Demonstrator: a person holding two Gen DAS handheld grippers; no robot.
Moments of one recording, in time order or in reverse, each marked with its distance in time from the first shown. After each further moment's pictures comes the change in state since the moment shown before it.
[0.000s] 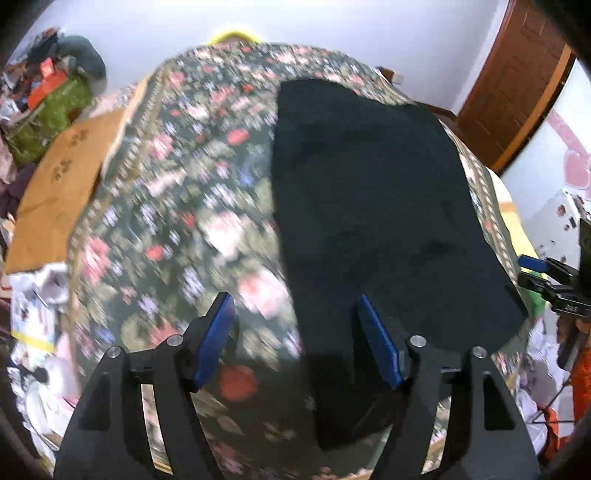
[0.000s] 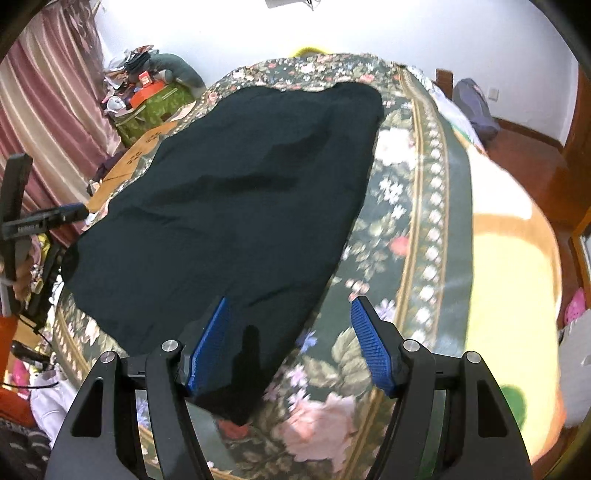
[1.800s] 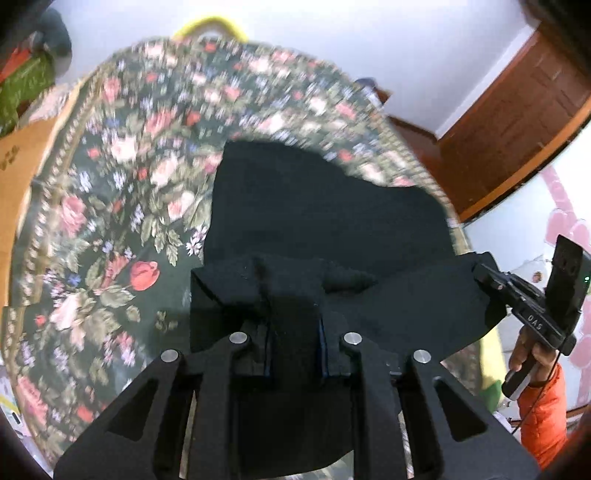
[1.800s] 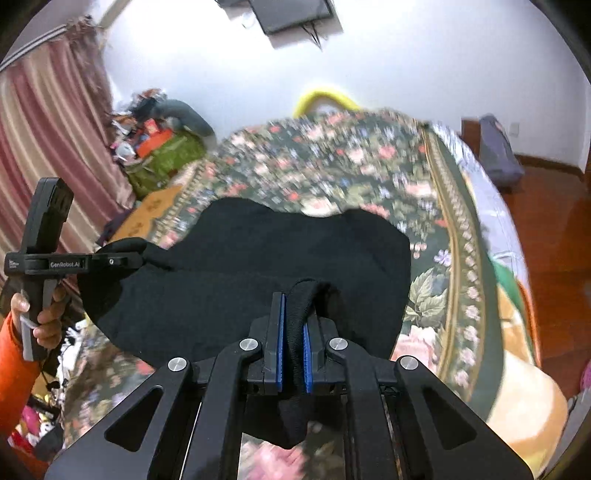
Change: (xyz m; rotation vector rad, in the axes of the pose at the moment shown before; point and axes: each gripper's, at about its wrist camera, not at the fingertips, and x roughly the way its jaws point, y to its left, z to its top) left arm 0.115 -0.003 0.192 -0.102 0.047 -0.166; right arm 0.066 -0.034 0.172 -0.004 -0.137 0.057
